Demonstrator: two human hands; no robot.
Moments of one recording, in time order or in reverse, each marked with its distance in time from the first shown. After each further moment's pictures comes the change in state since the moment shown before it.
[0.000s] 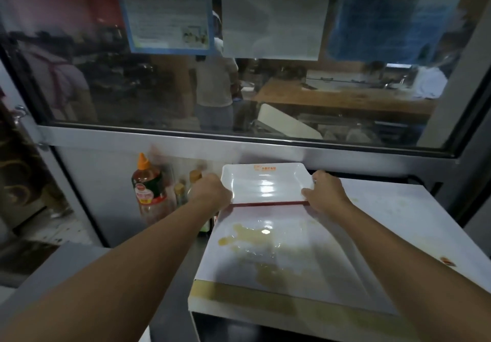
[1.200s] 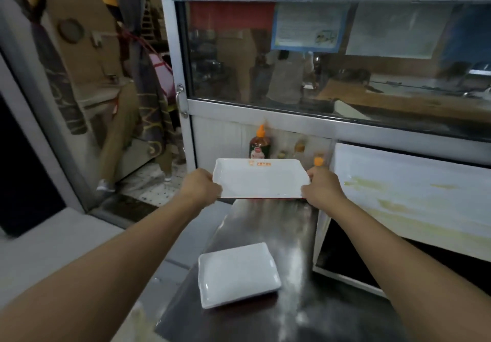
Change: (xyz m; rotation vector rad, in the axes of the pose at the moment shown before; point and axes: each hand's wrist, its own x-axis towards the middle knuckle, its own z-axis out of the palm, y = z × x) left_hand -0.155 -0.283 -0.140 -0.477 0.096 -0.162; right_hand -0.219 -0.183 0.097 0.086 -0.125 -0.248
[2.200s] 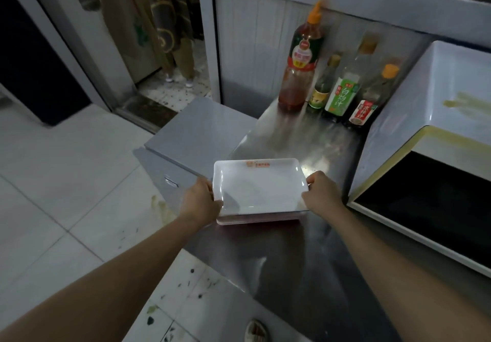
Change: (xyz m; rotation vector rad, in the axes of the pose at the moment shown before) left_hand -0.040 -0.203 0.094 0.295 -0.068 -0.271; right_hand -0.039 0.097 0.187 -0.103 -0.357 0.171
